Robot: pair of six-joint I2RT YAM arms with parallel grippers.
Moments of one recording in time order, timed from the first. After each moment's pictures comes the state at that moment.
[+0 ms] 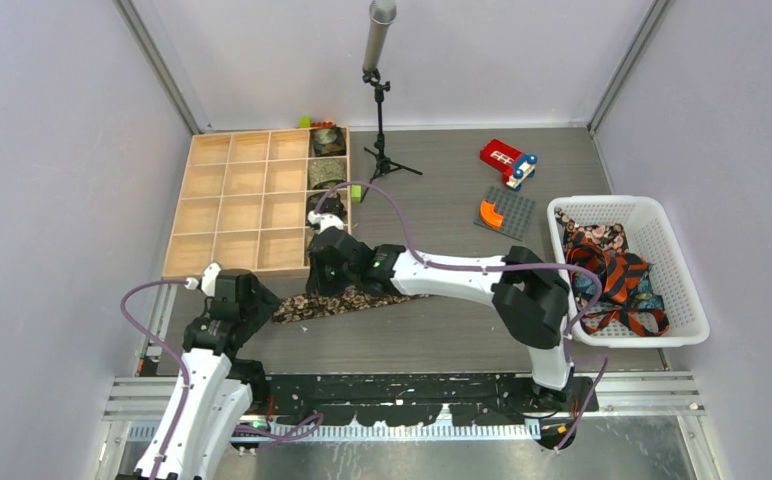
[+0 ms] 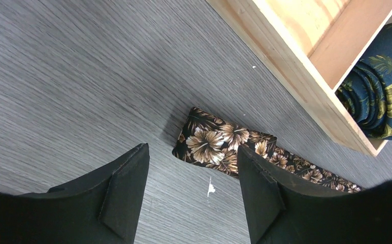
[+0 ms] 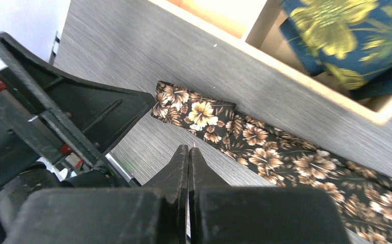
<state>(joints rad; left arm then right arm) -0.10 0.56 0.41 -0.76 -0.20 -0.88 1.13 1.90 1.43 -0.17 0.05 0.71</state>
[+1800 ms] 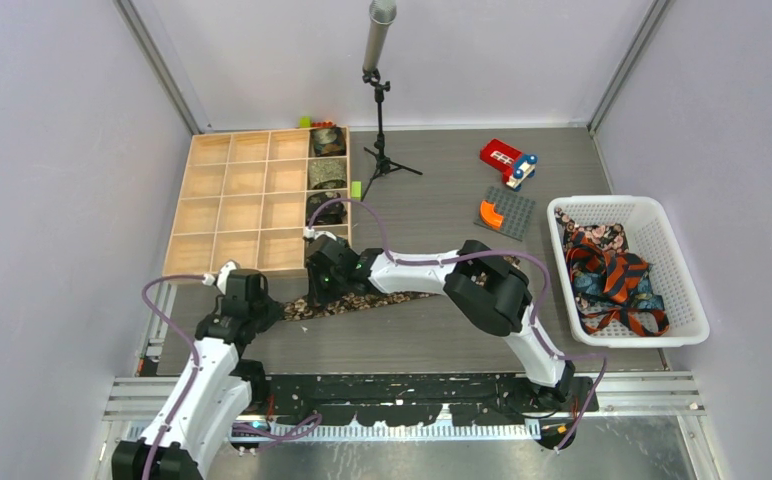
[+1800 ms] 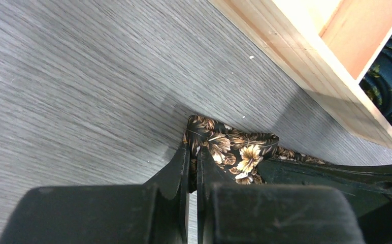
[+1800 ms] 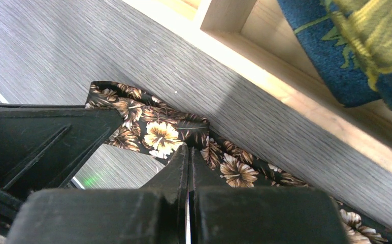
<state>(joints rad) -0.12 0.67 0.29 -0.53 -0.13 -0.83 1.10 2.17 1.52 -0.14 -0.09 0.73</state>
